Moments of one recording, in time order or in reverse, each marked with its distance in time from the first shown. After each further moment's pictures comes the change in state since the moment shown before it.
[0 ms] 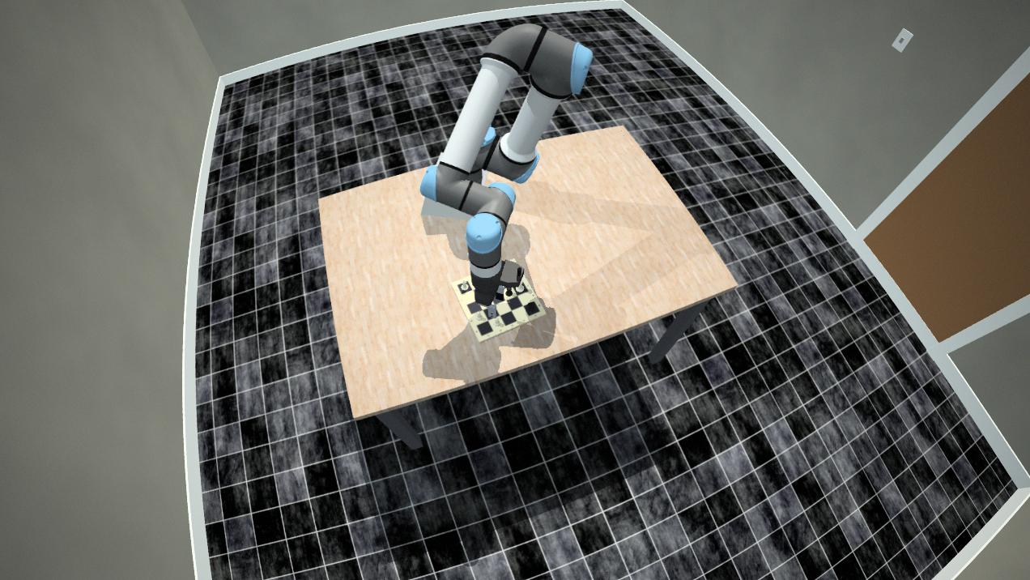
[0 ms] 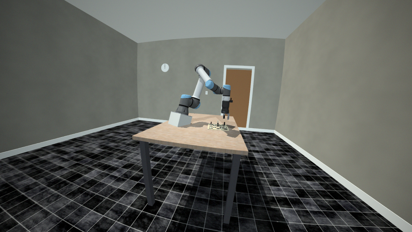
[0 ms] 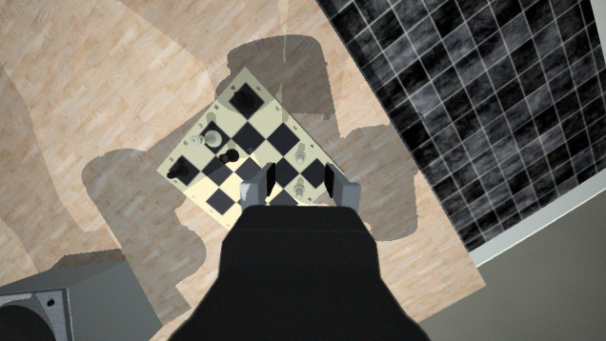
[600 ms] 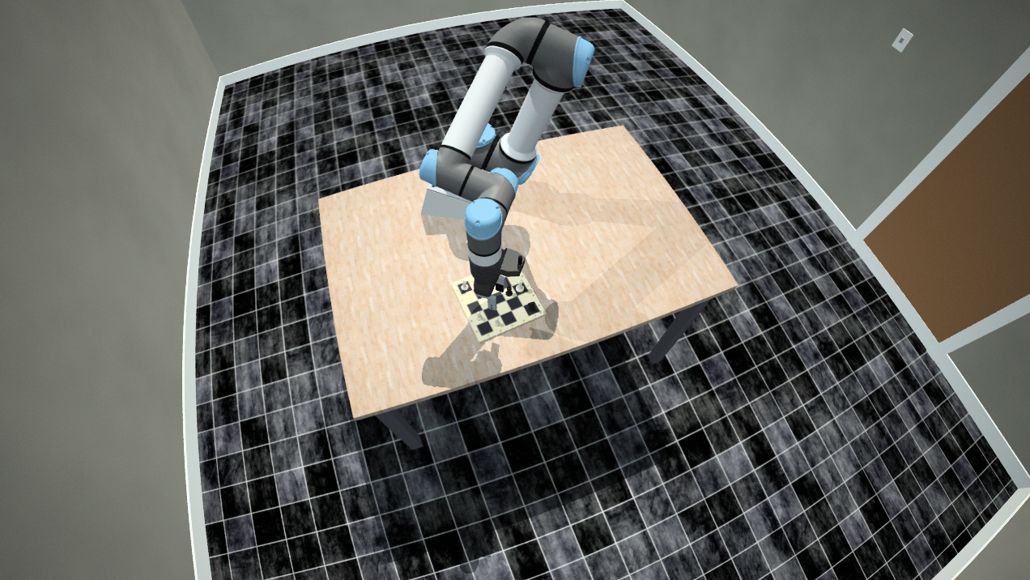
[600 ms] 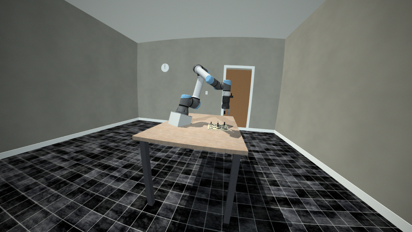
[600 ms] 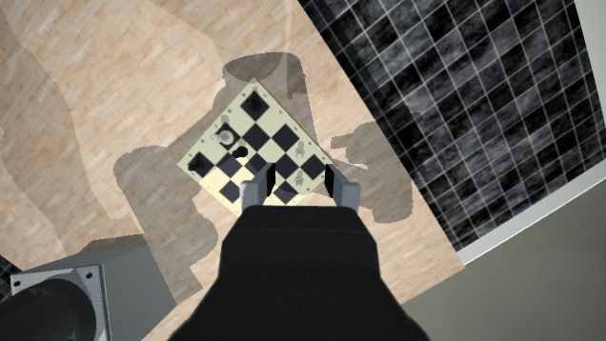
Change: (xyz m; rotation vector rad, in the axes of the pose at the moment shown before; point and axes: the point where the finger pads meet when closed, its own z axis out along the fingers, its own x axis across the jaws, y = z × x) arm 0.000 0.000 -0.047 0.000 0.002 0.000
